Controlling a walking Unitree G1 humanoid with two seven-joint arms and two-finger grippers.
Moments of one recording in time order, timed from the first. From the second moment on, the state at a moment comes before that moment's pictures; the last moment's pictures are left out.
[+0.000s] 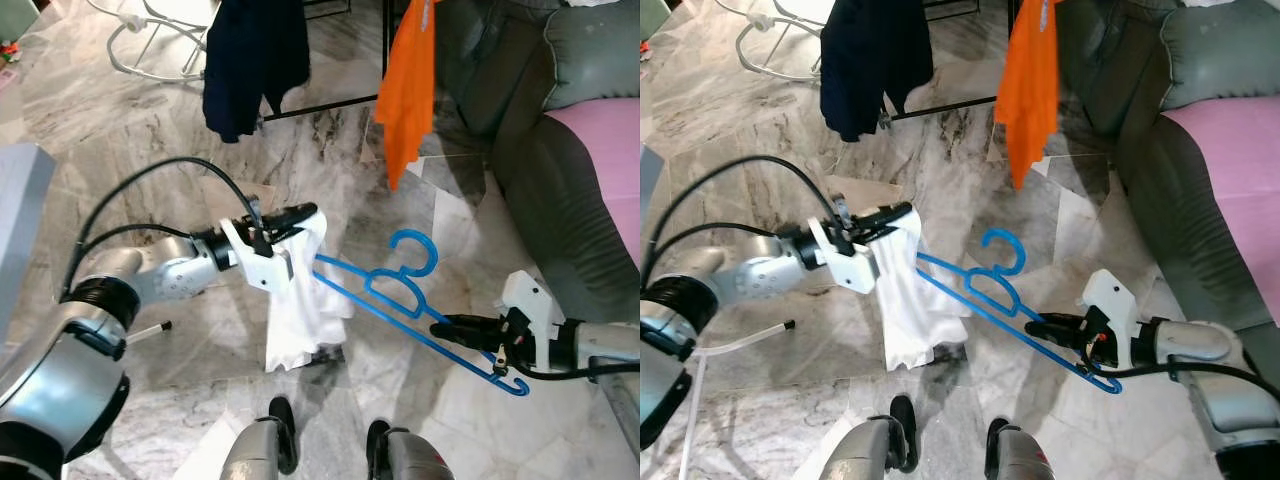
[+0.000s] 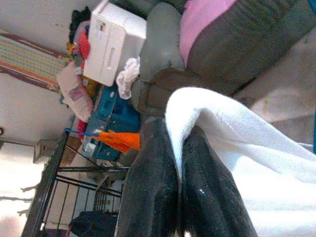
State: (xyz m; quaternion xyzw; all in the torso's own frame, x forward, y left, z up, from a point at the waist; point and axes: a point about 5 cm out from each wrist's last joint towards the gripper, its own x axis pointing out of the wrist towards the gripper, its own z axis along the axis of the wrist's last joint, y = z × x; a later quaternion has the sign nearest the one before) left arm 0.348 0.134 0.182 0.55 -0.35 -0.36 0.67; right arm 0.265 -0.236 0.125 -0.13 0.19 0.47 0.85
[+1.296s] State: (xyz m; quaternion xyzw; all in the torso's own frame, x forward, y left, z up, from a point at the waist) left arm 0.303 0.079 0.180 0.37 -0.42 -0.40 0.73; right arm 0.338 -0.266 0.116 0.19 0.08 0.08 0.98
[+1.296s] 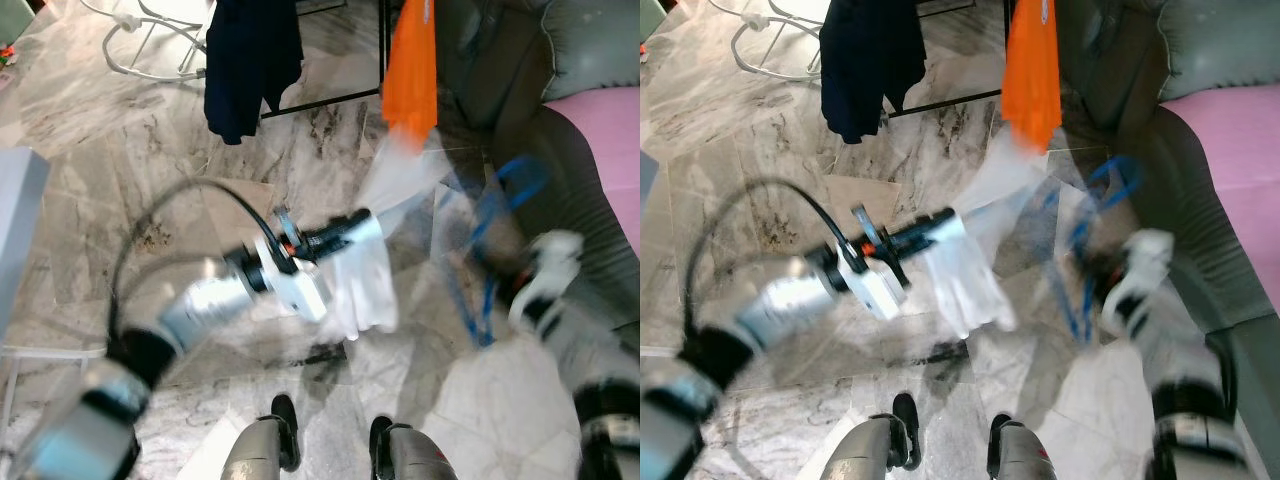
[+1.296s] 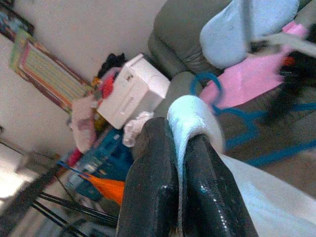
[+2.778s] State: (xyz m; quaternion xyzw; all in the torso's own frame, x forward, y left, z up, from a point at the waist) left arm 0.275 0.030 0.093 0.30 -0.25 -0.43 0.81; right arm 0.364 -0.144 0.227 0.16 -0.13 0.28 0.94
